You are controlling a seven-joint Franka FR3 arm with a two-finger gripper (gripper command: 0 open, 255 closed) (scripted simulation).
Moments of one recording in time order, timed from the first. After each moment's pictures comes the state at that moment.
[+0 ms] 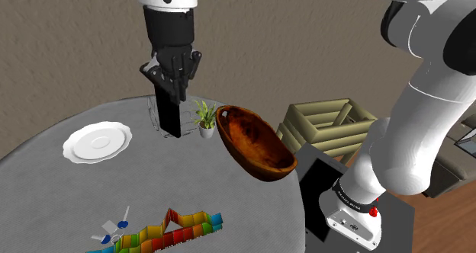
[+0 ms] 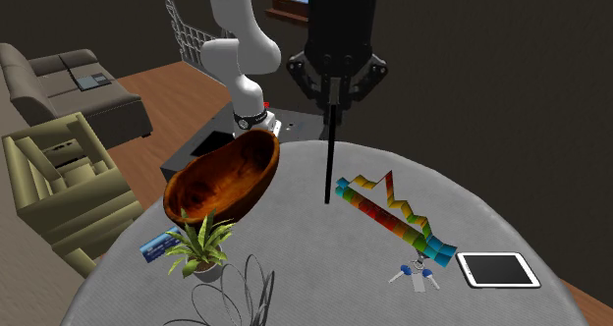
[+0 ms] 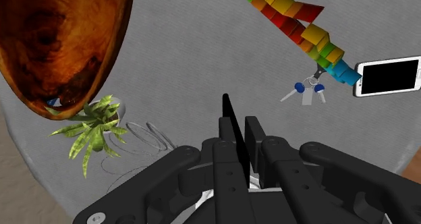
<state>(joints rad) 0.30 0.12 0.47 -1.49 -0.04 1.57 0.57</state>
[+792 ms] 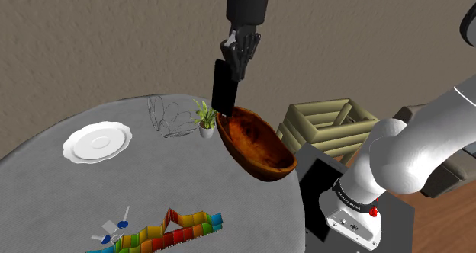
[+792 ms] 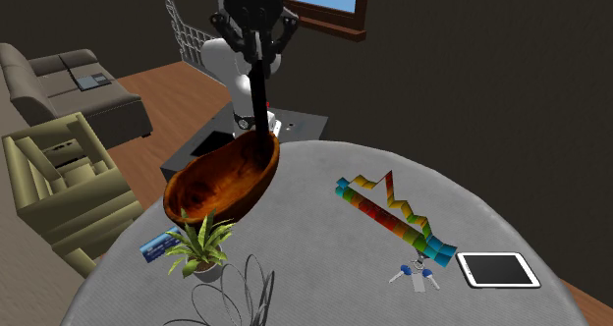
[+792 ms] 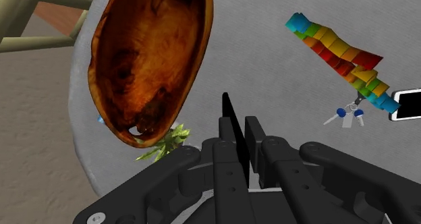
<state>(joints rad) 0.20 -0.28 0.33 -1.82 0.09 1.52 0.32</state>
